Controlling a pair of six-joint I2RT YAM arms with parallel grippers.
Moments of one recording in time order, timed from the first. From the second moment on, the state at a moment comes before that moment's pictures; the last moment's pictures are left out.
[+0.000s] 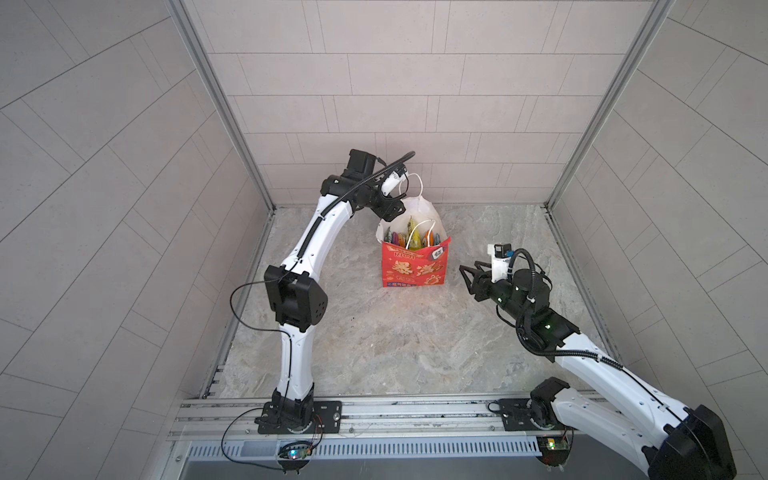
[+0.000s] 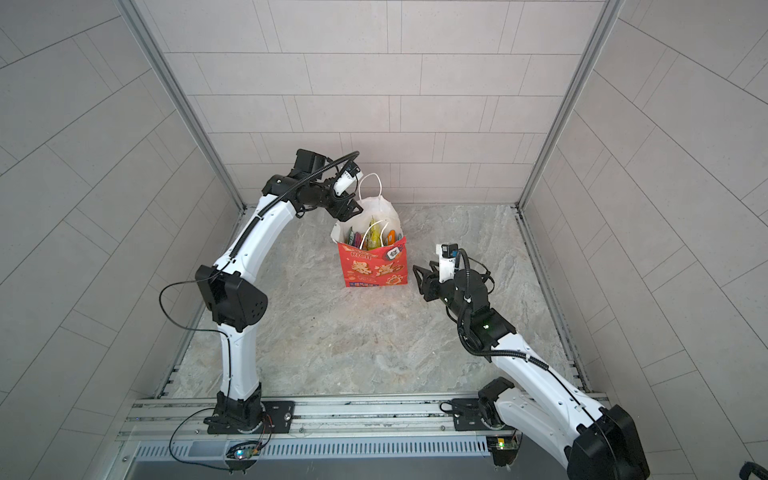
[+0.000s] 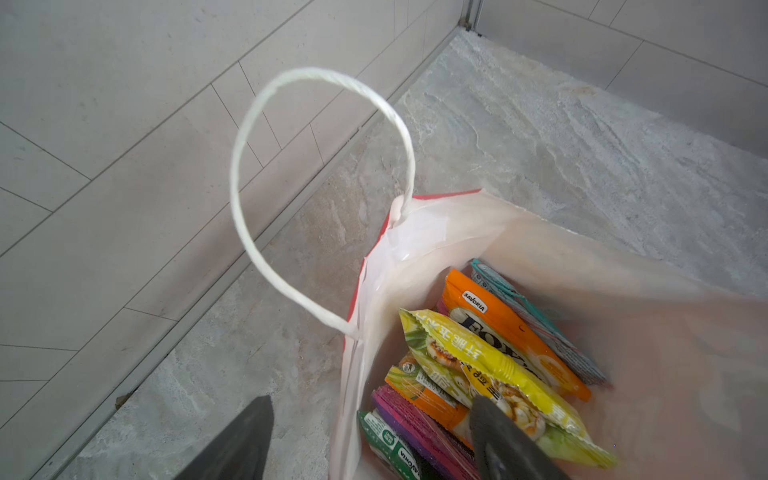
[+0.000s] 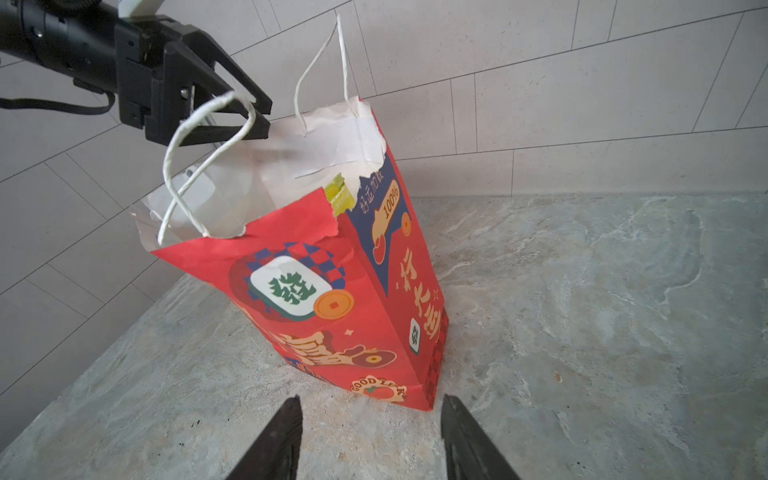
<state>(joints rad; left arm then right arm) -0.33 2.11 2.32 -1.00 0.38 0.44 0.45 0.90 0.54 0.12 -0.02 0.30</state>
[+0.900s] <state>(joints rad) -0.38 2.26 2.50 -1.13 0.23 0.60 0.51 0.89 0.51 0.13 0.00 0.31</state>
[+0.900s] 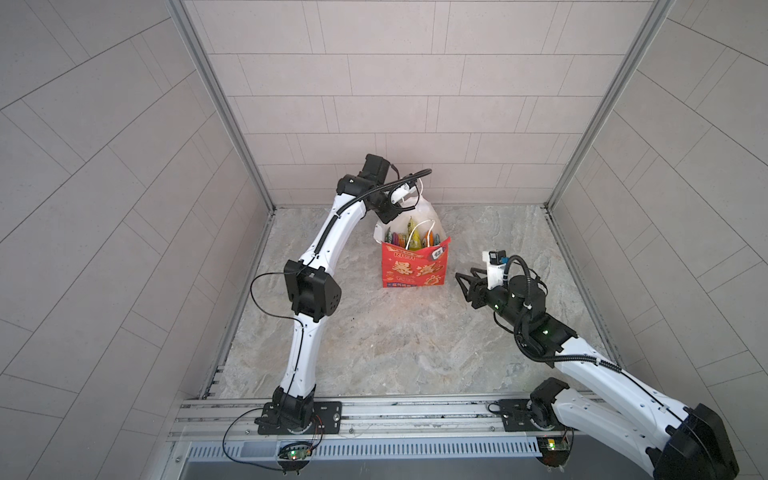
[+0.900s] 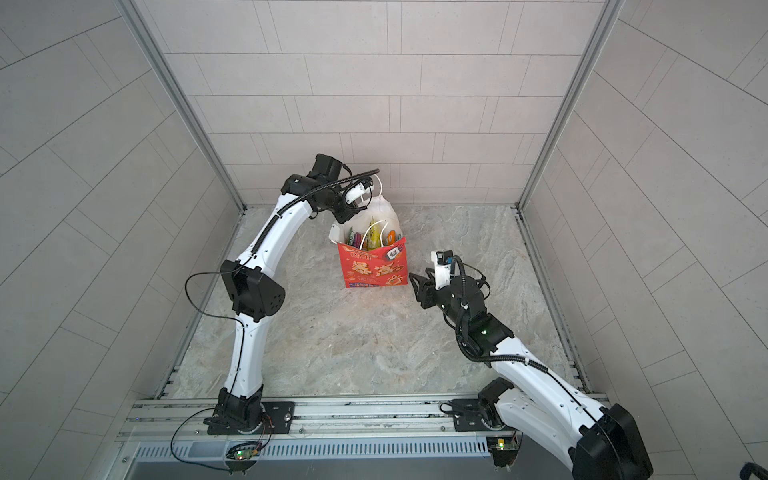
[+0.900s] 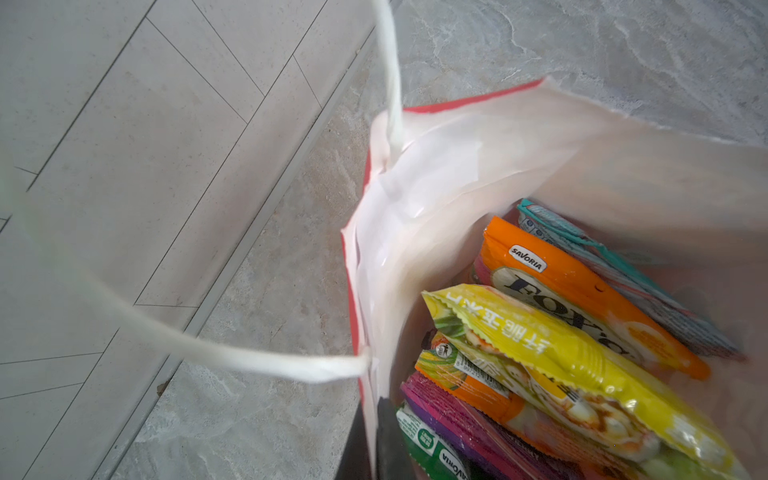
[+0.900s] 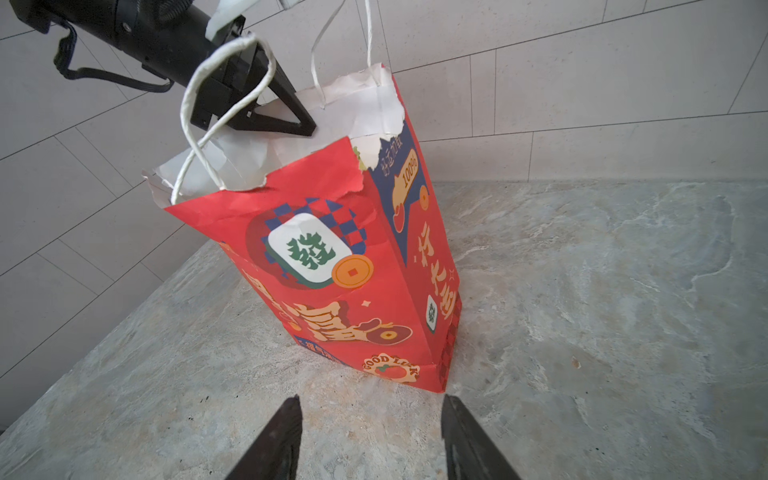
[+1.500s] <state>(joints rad) -0.40 1.91 1.99 -0.90 0.32 0.60 0.61 1.09 0.43 0.24 0.00 0.52</state>
